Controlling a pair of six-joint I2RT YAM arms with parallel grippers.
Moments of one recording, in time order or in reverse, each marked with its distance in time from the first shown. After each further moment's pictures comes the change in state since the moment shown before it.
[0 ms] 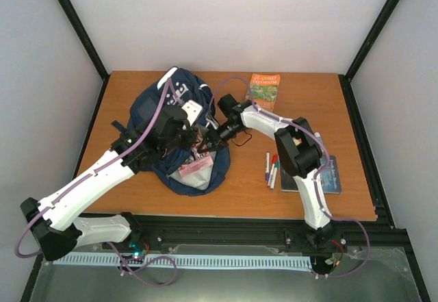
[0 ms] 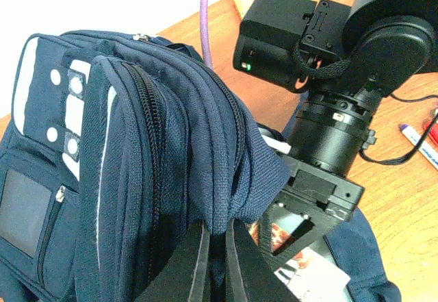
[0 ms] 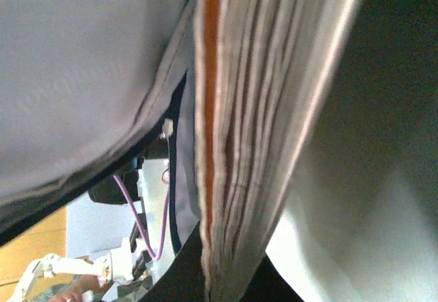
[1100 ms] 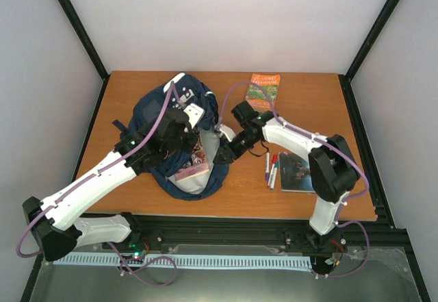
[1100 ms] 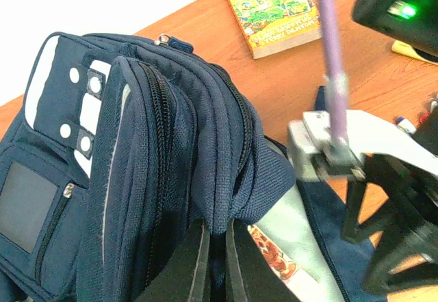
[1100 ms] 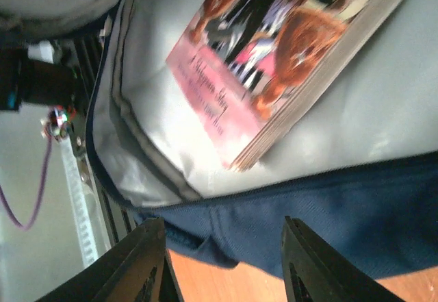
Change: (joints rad) left arm 0.010 -0.001 -0.054 0.050 0.004 0.001; right arm 0.012 -0.388 -0.362 0.113 0.379 -0.130
